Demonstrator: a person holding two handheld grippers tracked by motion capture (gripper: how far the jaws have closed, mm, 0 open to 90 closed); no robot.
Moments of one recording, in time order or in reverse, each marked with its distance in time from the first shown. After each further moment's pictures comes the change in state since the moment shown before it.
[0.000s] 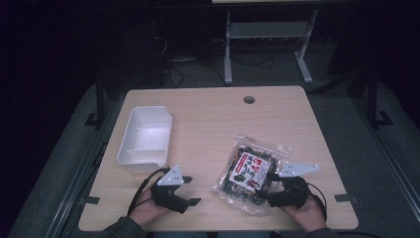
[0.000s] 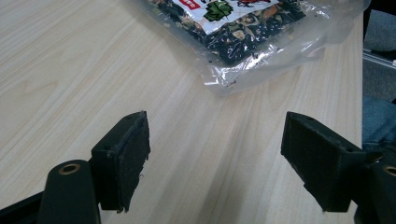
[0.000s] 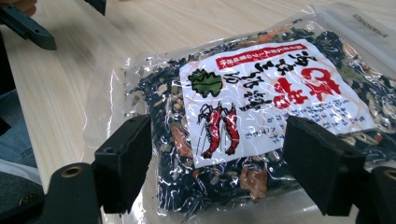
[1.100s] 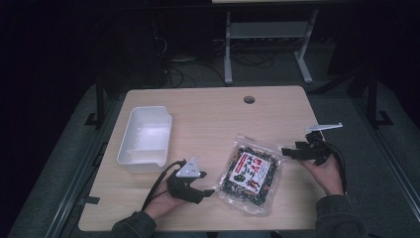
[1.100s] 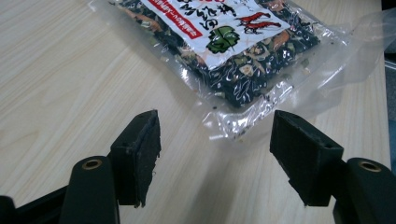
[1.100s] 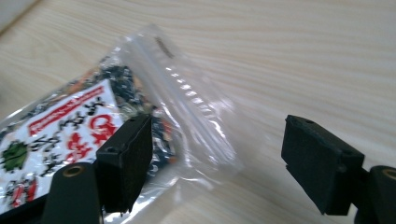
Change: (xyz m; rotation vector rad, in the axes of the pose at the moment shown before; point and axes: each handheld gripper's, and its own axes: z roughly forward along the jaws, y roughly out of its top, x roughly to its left) left arm 0.001 0.031 0.033 0.011 -0.001 0.008; right arm -0.133 0.032 -0.020 0.067 -0.214 0.306
